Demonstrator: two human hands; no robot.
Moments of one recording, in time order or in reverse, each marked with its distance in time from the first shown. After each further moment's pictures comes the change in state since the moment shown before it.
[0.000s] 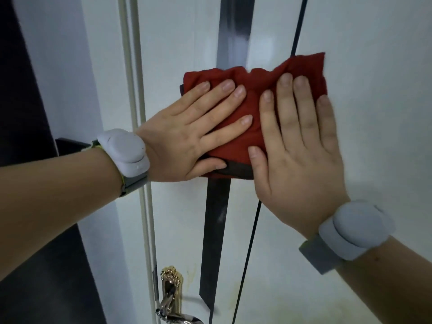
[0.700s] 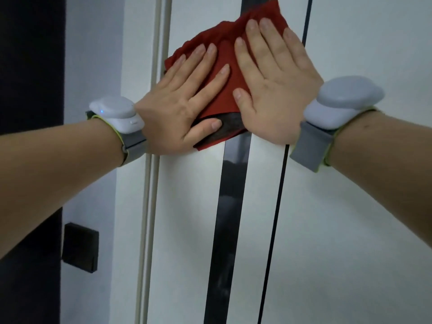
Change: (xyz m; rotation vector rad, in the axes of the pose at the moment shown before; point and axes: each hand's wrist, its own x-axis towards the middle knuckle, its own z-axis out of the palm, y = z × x) left_hand 0.089 -0.160 -0.046 0.036 0.048 -0.237; right_hand 0.237 0.053 -0.036 -0.148 0.267 -0.185
